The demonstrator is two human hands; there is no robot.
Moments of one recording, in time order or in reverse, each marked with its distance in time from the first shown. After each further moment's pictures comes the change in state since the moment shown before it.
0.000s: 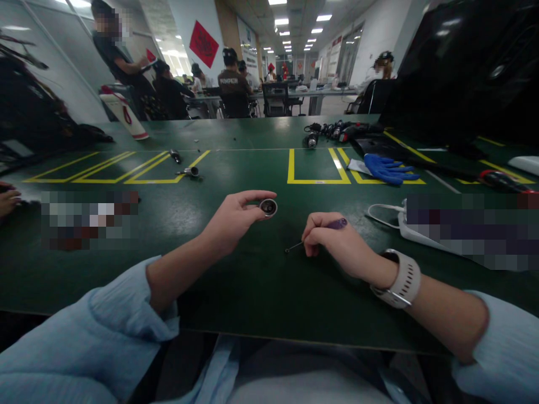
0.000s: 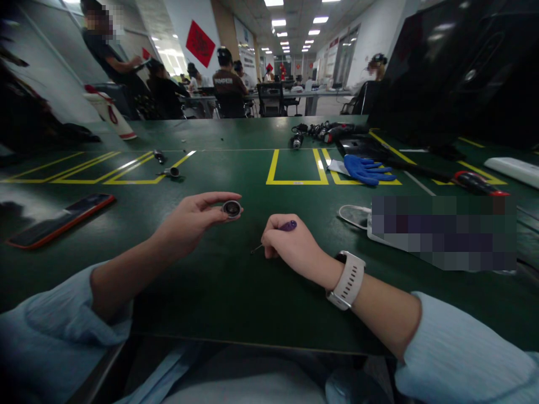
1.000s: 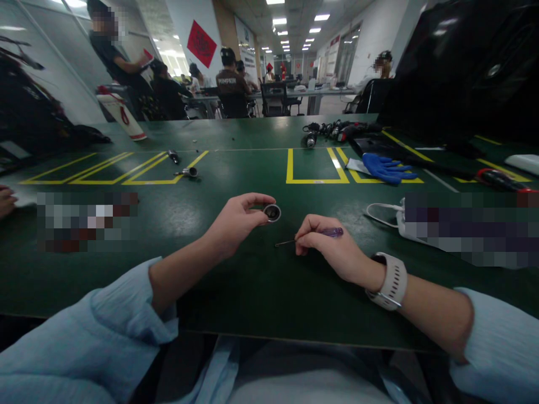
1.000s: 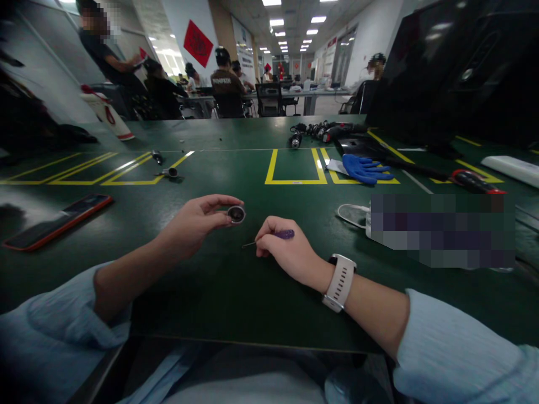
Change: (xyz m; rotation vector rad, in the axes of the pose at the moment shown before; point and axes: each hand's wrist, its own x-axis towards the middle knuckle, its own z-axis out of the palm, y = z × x) left_hand 0.001 -0.005 0.002 0.034 -0.033 -0.010; right_hand -0.004 0.003 0.006 -0.036 0.006 -0.071
